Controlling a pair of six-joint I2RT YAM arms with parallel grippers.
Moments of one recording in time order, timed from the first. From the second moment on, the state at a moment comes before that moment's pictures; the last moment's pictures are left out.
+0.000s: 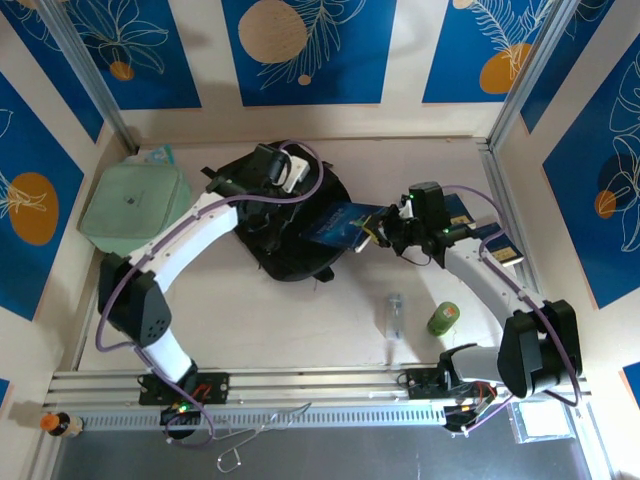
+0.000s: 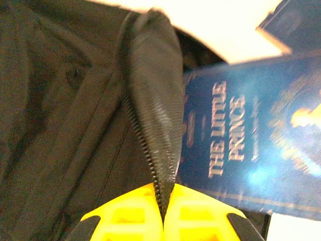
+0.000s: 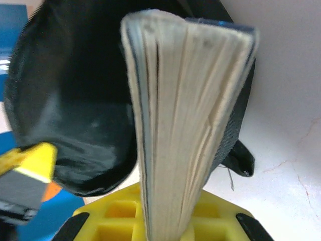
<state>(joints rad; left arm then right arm) -0.59 1.65 1.53 -0.70 0.04 -0.04 0.31 1.29 0.89 -0.35 -0.49 1.14</state>
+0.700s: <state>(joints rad) -0.63 1.56 1.47 -0.48 0.13 -0.04 0.45 1.45 0.87 -0.02 -0.44 1.27</state>
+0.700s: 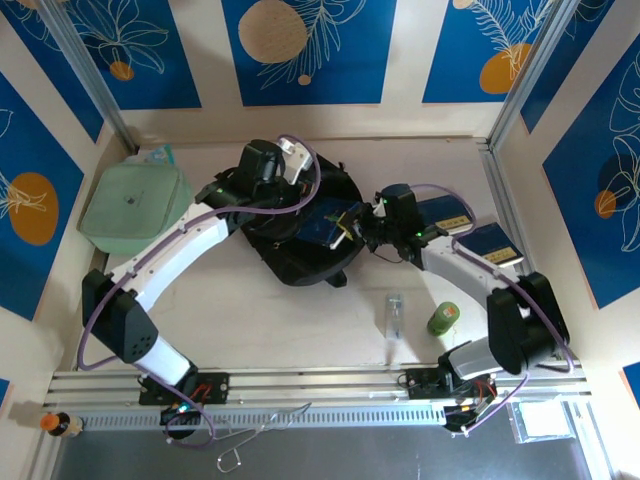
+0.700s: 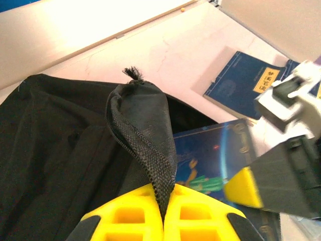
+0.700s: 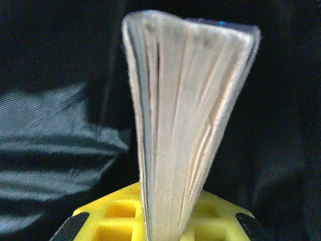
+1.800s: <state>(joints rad) -0.64 1.58 1.41 -0.46 0.03 -0.12 0.55 1.94 1.16 0.11 -0.35 1.46</state>
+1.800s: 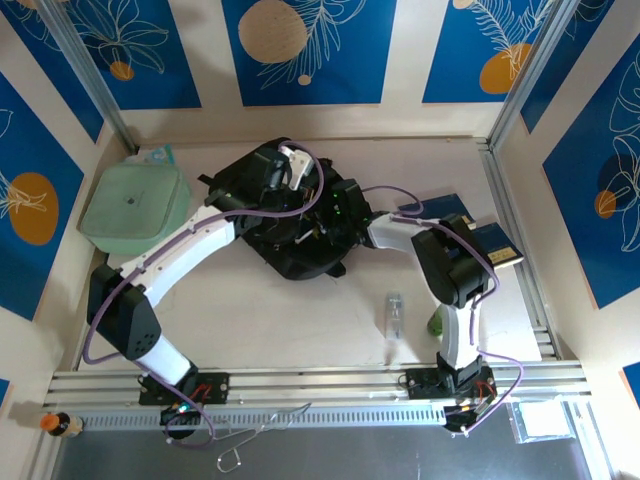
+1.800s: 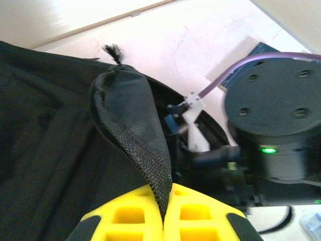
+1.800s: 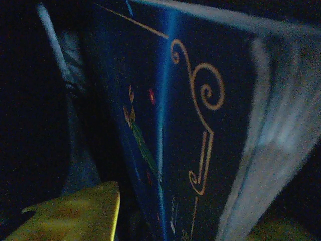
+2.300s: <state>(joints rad) -0.62 1.55 1.28 -0.44 -0.03 -0.12 0.47 1.47 0.93 -0.17 -0.33 1.27</state>
